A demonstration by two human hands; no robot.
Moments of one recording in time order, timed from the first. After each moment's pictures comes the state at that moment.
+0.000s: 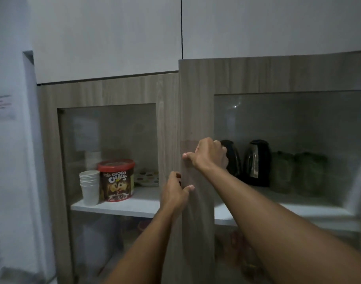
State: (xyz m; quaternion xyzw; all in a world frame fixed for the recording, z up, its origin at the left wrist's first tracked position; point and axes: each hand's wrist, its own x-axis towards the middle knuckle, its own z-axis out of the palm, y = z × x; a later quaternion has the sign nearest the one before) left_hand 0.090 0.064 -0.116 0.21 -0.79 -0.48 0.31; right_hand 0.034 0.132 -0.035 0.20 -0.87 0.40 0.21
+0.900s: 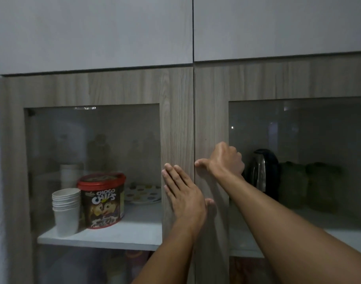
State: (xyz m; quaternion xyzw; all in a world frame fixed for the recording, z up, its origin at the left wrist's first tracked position) left_hand -0.010 0.004 -0.126 0.22 -0.91 -0.18 0.32; right_hand -0.038 0.073 -0.030 0.11 -0.89 0.37 0.25
